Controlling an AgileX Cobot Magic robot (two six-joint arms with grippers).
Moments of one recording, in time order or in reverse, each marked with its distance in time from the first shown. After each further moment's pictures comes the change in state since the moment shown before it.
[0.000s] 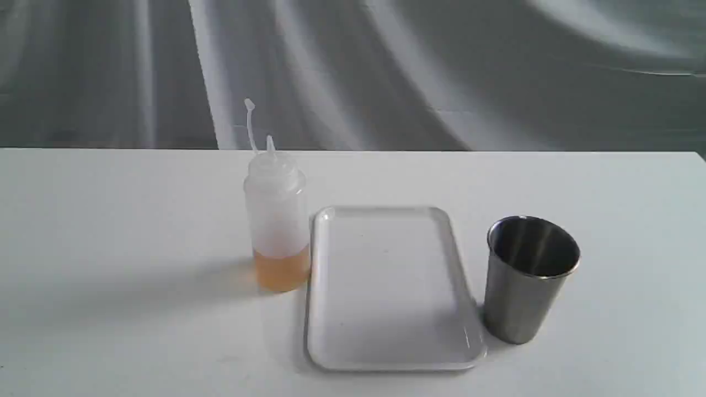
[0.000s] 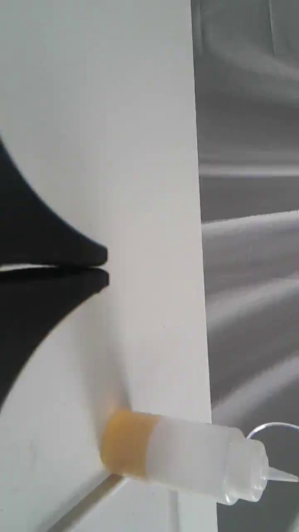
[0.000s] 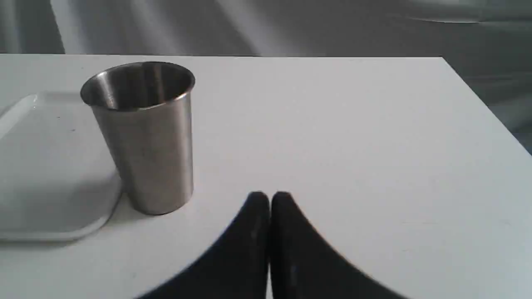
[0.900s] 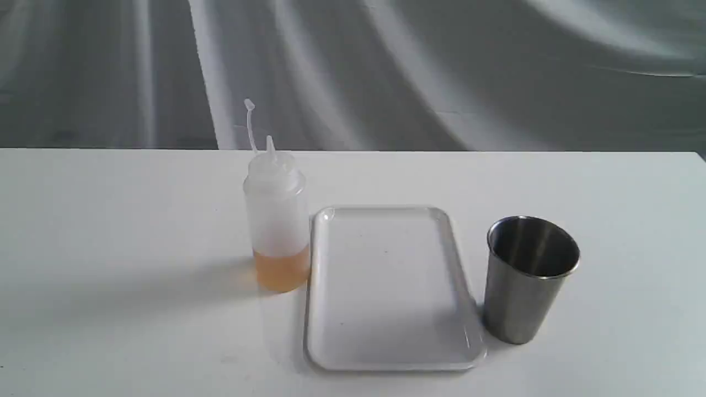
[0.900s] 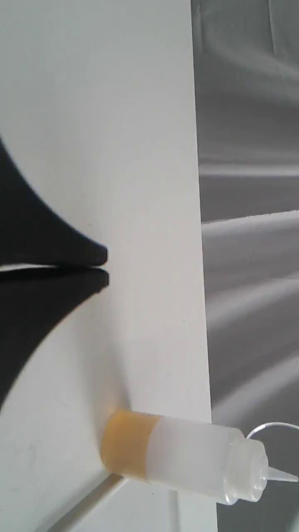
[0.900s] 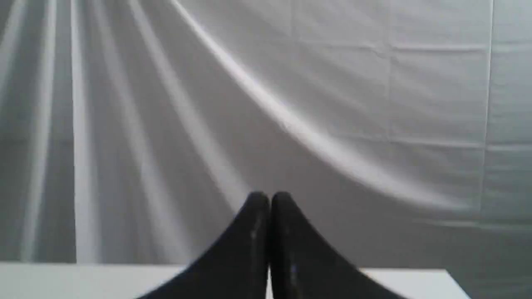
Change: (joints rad) left arm 0.000 0.000 0.000 0.000 0.000 0.000; right arm 0.000 0.000 0.000 0.000 -0.523 0.008
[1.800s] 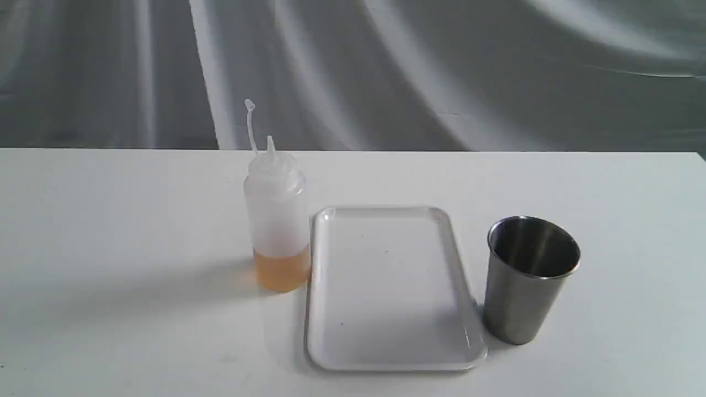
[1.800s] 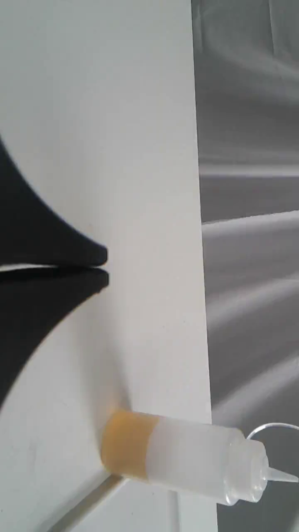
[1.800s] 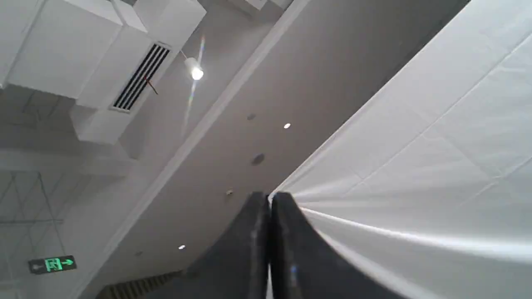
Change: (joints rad) left arm 0.000 0.000 0.000 0.000 0.000 0.000; right arm 0.000 -0.002 -0.006 0.010 -0.501 0.866
